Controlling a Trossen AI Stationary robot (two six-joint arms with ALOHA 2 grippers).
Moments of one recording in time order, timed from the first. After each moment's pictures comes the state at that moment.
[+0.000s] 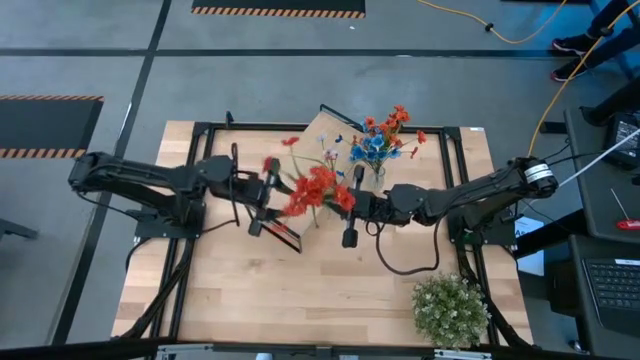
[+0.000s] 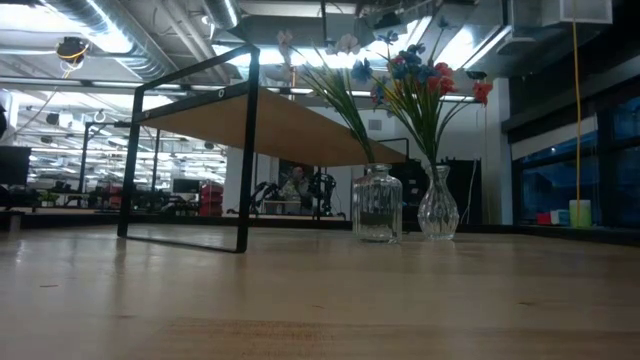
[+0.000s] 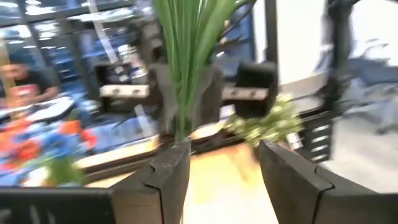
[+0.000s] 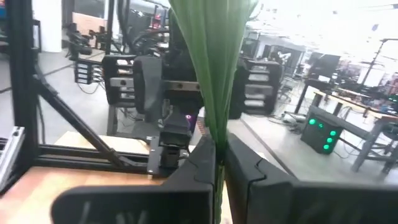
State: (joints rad) left arm -0.04 1.06 0.81 0.23 0.15 0.16; right arm 0.22 1.47 1.01 0.54 0.37 -0.22
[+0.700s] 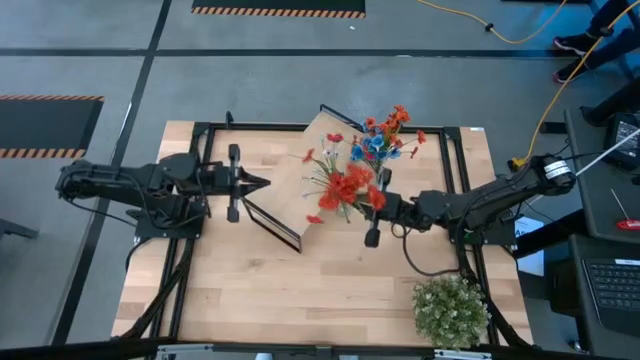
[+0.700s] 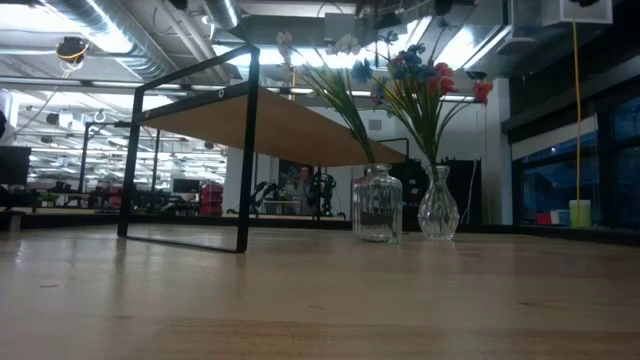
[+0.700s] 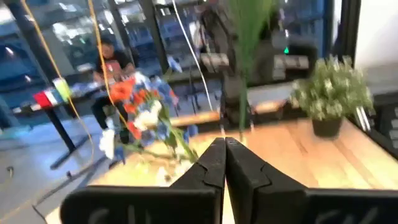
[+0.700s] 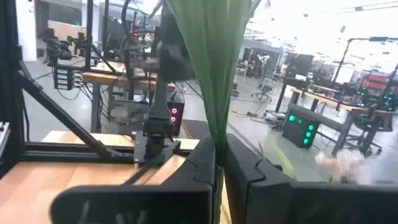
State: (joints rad) left arm -0.04 0.70 0.68 -0.02 -0.15 0.19; right arm 0.28 1.28 0.73 0.67 0.51 -0.21
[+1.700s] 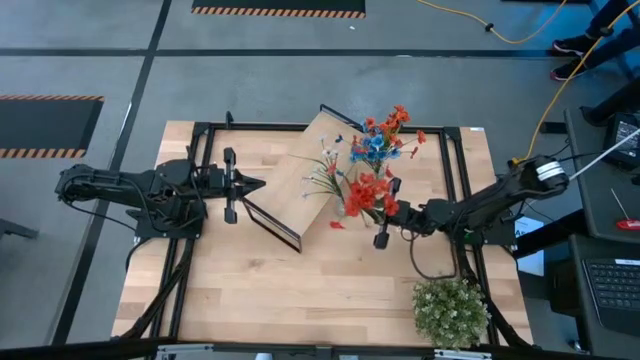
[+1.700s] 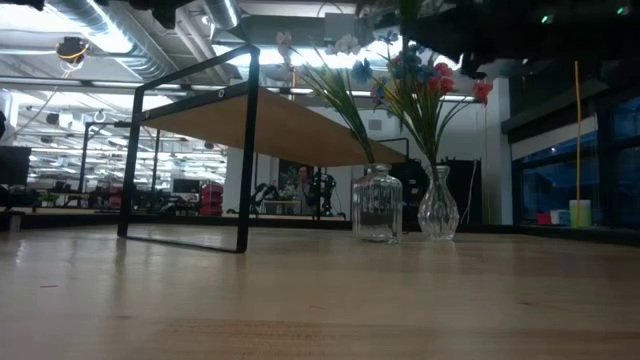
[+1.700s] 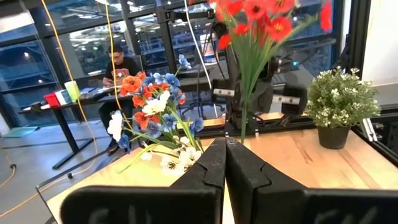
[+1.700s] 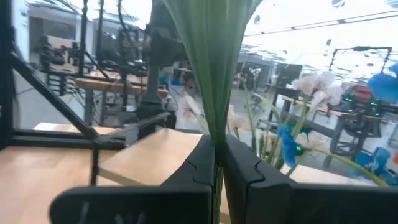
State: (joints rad) left arm -0.04 0.59 0.51 0.10 -0.19 0.15; right arm 0.28 1.36 0.37 1.20 0.52 -0.25
